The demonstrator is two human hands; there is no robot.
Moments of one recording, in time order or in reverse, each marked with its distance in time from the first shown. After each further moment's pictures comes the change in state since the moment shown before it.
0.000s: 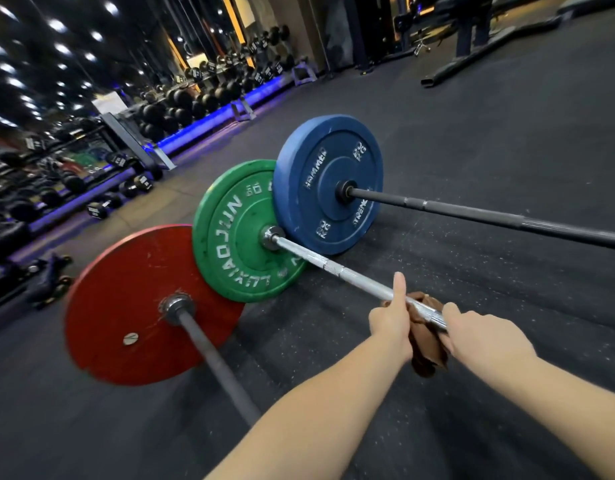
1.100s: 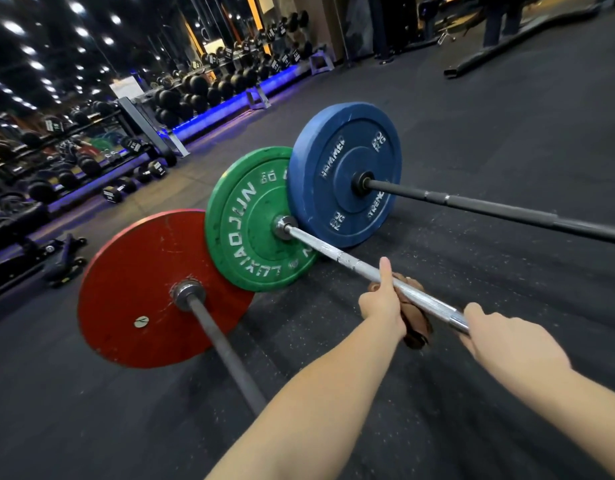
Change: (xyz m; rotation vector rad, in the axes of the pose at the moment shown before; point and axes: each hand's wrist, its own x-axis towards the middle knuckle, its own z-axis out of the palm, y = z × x) left_hand 0.026 0.026 -0.016 -0.089 0.204 0.030; right_hand -0.003 -0.001 0.001 -0.014 0.061 -0.014
